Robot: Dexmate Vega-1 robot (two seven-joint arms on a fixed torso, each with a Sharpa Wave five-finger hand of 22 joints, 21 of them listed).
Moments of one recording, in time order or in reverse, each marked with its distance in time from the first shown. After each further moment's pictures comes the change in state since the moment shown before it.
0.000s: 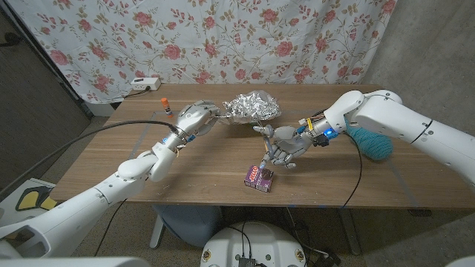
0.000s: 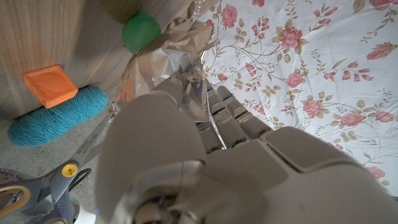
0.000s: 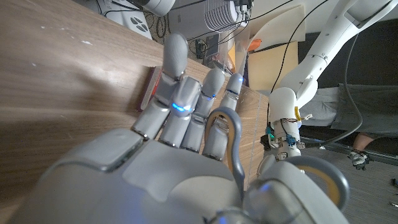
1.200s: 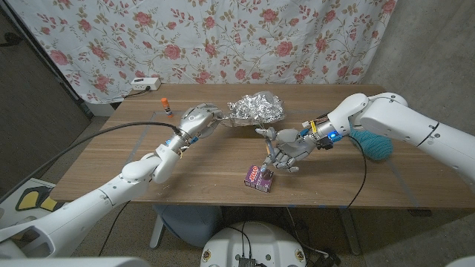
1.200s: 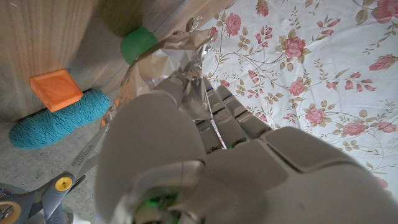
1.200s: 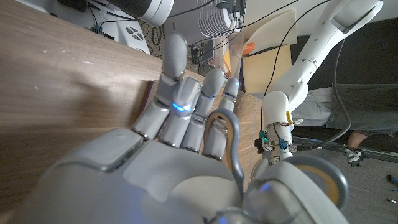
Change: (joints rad) left arm 0.001 -0.015 0.019 0.000 -0.007 0.021 -0.022; left_hand -0.001 -0.001 -0.004 -0.004 -0.001 0.005 -0.005 0.015 -0.009 0.000 0.000 0.015 -0.010 0.002 0.002 0.000 0.000 0.011 0.000 -0.015 0.000; right arm -0.028 -0.026 0.017 -0.013 0.043 -0.003 0.010; right_hand 0.001 -0.020 0.000 0.000 -0.016 -0.120 -0.004 -0.028 -0.017 -0.005 0.009 0.011 -0.007 -0.009 -0.005 0.000 0.000 -0.006 0.005 0.012 -0.014
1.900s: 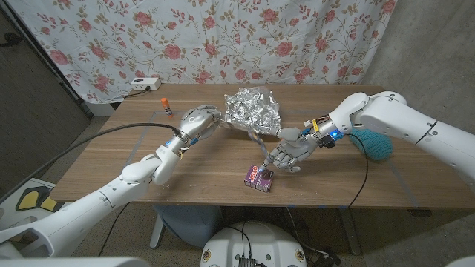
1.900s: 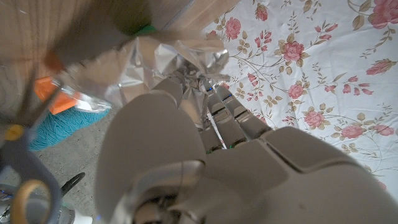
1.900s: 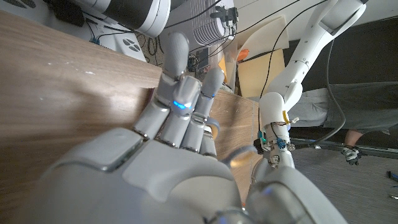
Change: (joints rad) left arm 0.010 0.001 -0.001 -0.004 -0.004 0.008 -0.005; left_hand -0.001 -0.001 0.000 0.000 0.000 0.000 0.000 0.011 -0.004 0.000 0.000 0.007 -0.005 0.002 0.002 0.000 0.000 0.005 0.005 -0.008 0.000; right arm 0.030 0.017 -0.023 0.057 0.010 -0.006 0.066; right_hand -0.022 -0.030 -0.006 0.006 0.013 -0.504 0.176 -0.003 -0.016 -0.044 0.034 -0.023 -0.037 -0.037 0.014 -0.008 0.000 -0.010 0.003 -0.016 -0.049
